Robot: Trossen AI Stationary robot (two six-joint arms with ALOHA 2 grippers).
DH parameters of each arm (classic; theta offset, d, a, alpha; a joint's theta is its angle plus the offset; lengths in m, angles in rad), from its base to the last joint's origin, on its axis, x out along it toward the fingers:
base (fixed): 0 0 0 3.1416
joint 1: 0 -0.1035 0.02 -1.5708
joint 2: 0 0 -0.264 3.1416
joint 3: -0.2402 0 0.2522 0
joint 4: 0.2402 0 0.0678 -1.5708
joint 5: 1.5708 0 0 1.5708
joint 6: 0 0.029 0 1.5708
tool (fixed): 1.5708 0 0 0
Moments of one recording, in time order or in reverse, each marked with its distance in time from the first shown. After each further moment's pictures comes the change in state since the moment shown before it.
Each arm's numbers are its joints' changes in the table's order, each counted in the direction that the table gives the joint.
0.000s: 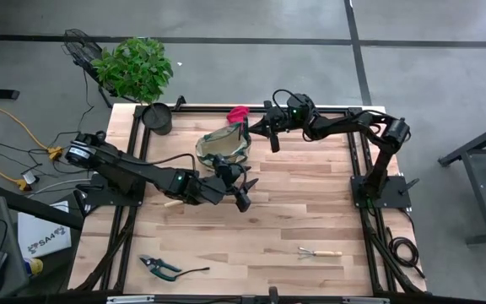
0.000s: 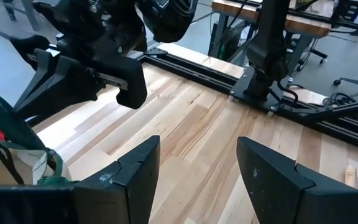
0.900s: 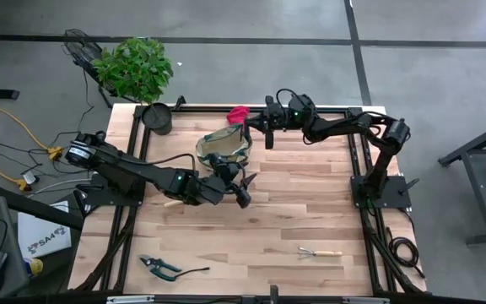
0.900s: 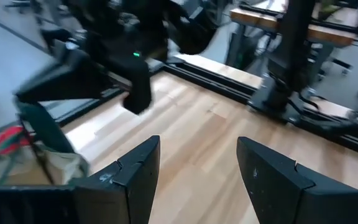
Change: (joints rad) left arm 0.000 0.000 0.000 -0.001 -0.098 0.000; right arm -0.038 0.005 0.000 -0.114 0.180 0.061
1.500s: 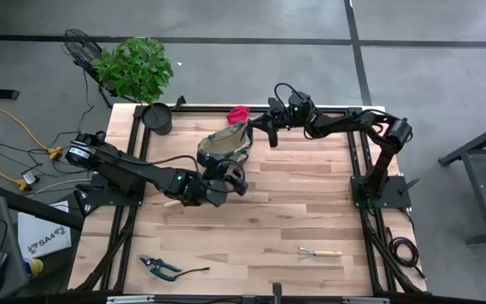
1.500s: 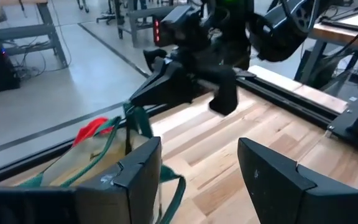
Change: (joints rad) left arm 0.000 0.000 0.000 0.171 -0.272 -0.184; right arm 0.052 0.003 -0.002 0.167 -0.081 0.046
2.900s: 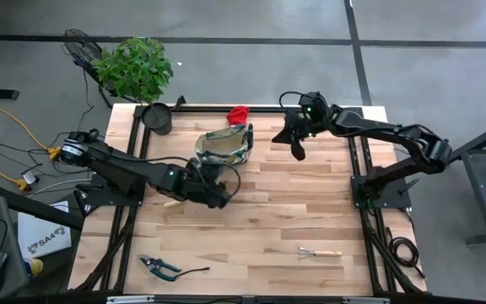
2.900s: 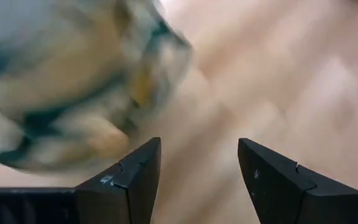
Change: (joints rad) left arm 0.000 0.069 -0.001 0.546 0.499 -0.274; right arm -0.040 0.417 0.003 0.862 0.037 -0.342
